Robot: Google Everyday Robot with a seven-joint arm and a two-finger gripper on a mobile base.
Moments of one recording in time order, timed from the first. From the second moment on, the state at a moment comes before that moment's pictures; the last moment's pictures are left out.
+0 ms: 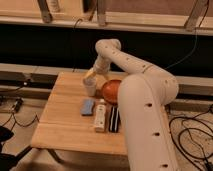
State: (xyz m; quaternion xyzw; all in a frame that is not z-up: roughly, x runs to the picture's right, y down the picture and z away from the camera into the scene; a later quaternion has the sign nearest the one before) arm -0.047 -0.050 0.915 -0.32 0.11 0.67 0.65
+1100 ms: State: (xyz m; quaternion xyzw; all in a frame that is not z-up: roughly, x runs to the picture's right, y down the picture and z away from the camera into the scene) arm -0.065 -0.042 0.954 -0.32 0.11 0.69 0.64
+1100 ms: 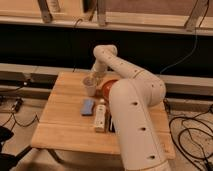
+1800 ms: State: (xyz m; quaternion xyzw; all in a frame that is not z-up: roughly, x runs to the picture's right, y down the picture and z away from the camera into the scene) arm -0.040 -0.116 0.926 -0.27 0.05 0.73 0.62
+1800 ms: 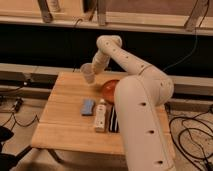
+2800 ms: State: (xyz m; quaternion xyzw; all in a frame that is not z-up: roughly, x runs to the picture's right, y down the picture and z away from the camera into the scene) arm 0.126 -0.078 0.882 -0.20 0.13 0.82 0.52
